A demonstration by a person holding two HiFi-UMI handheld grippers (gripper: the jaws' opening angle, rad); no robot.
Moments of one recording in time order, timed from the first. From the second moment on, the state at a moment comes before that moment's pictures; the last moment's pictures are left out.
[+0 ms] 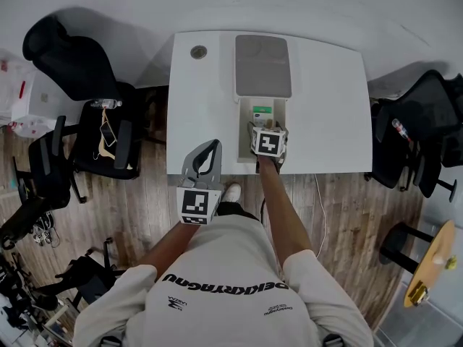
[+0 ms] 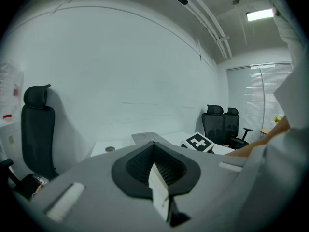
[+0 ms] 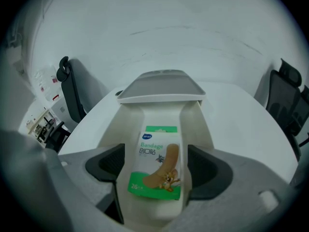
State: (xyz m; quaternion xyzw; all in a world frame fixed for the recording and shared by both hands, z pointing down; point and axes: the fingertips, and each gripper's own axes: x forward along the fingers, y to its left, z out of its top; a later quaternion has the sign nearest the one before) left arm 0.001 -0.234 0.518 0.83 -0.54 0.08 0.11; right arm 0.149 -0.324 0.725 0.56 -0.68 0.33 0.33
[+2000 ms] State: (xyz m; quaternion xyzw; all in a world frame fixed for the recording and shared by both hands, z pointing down) left arm -0.010 -0.177 0.469 0.86 -0.51 0.05 0.06; right arm 0.130 -0.263 0.603 0.60 -0.74 0.23 0.18
